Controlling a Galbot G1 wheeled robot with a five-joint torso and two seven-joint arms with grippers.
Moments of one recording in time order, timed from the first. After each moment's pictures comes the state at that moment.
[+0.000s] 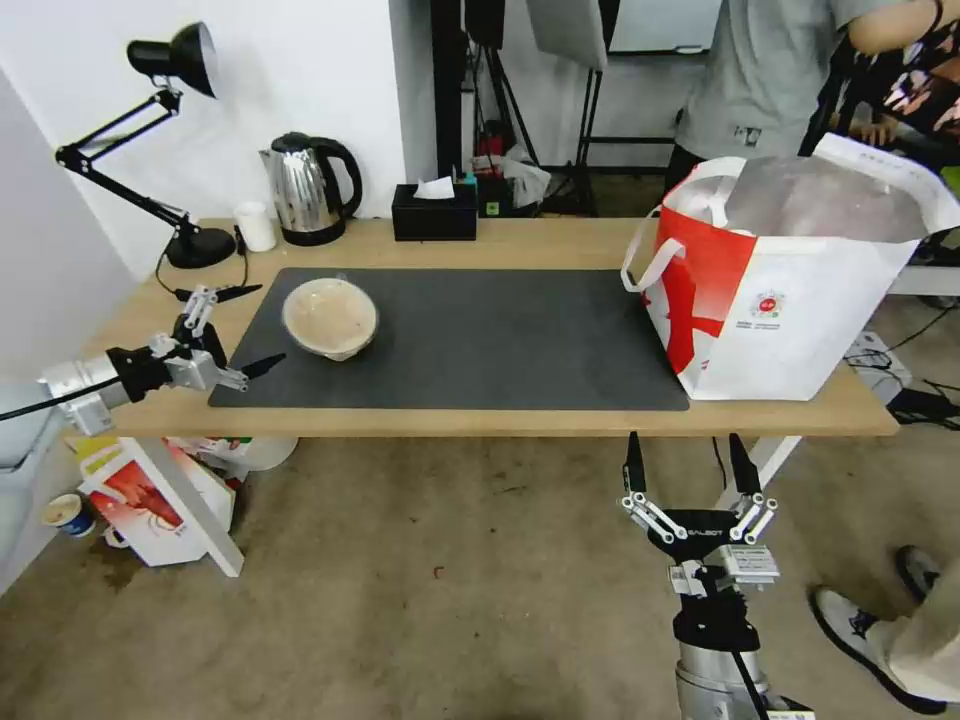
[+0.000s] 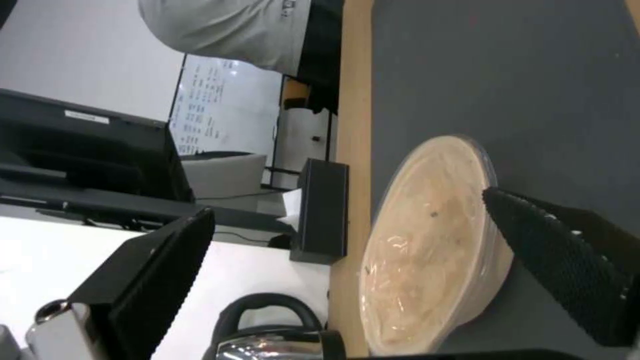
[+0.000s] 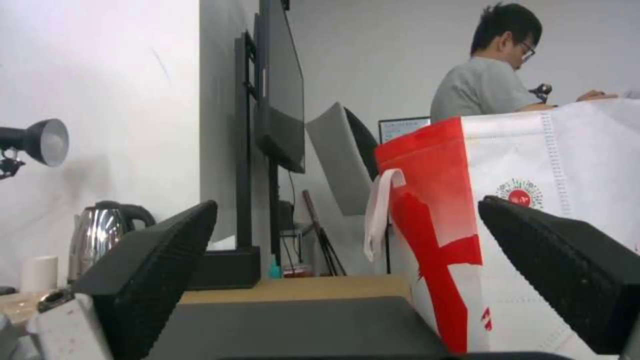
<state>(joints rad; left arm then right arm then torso) 0.97 -0.74 -0.69 -1.57 0.14 -0.72 0.75 -1.80 1.33 0.34 2.17 -0.08 0.63 0.33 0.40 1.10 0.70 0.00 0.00</state>
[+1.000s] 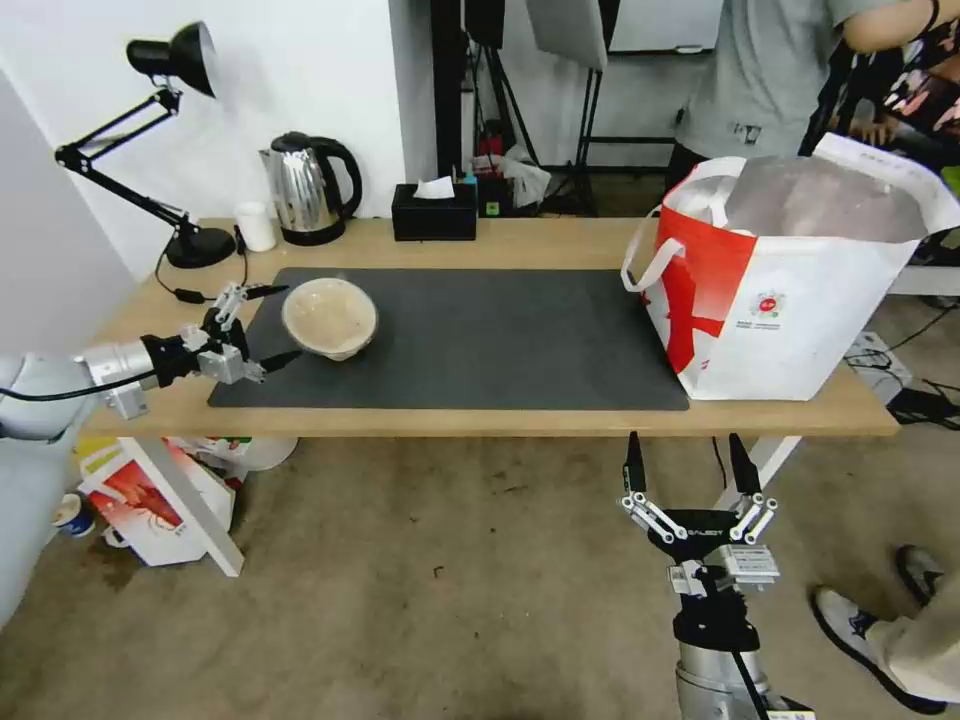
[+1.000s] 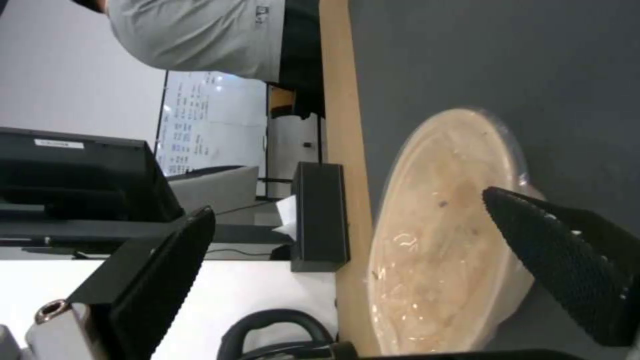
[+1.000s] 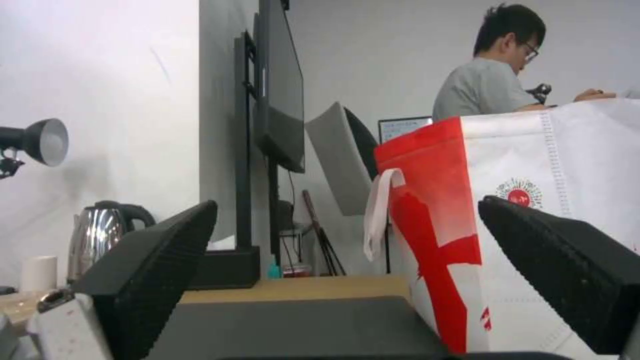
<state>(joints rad) 0.79 -0.78 -0.57 -1.45 0.27 -0.79 0.75 -1.80 1.33 0.34 2.17 -0.08 0.63 0.33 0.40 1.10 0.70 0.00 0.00</state>
